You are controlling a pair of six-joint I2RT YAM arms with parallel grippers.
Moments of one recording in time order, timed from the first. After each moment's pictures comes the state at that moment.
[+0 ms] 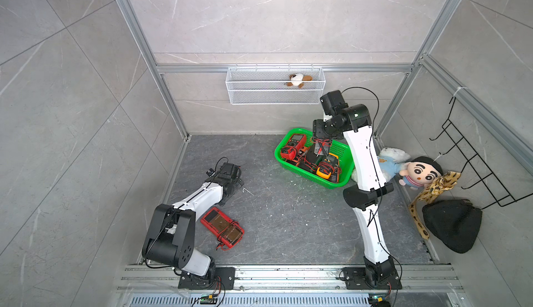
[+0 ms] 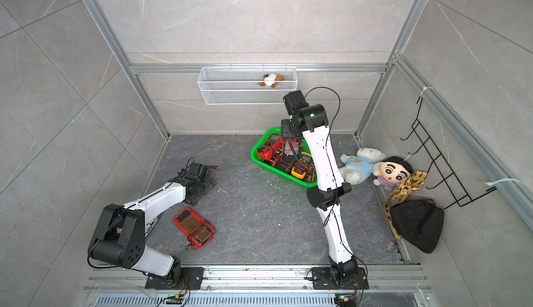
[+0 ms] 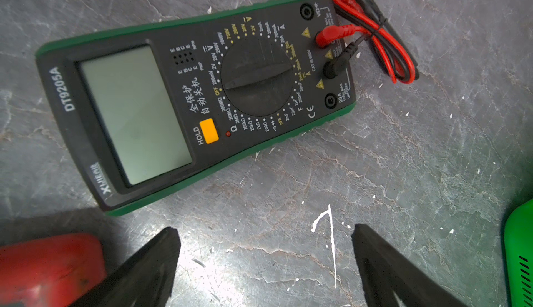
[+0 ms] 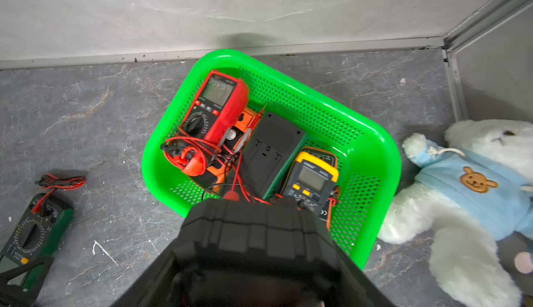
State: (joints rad) left arm -0.29 1.51 0.87 -0.46 -0.23 -1.04; right arm 0.37 2.36 3.10 -1.69 0.20 0.34
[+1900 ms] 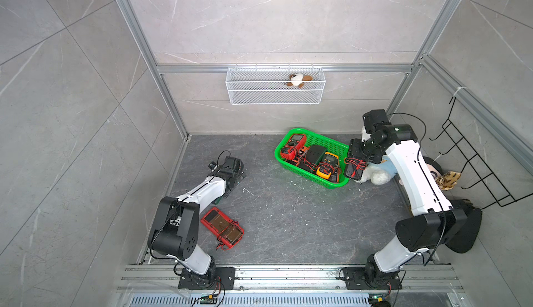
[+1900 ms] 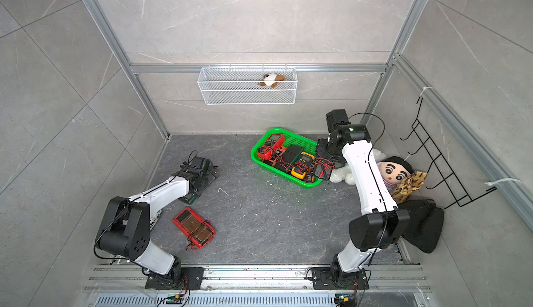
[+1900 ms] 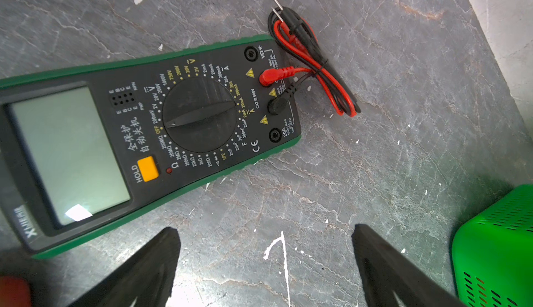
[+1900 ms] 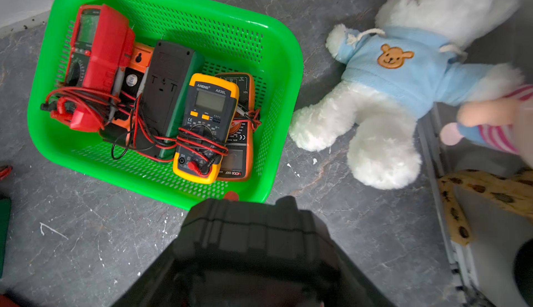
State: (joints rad) left arm -0.29 1.59 0.97 -0.40 -0.25 -1.05; right arm 0.11 1.66 1.82 -1.27 0.08 0.35
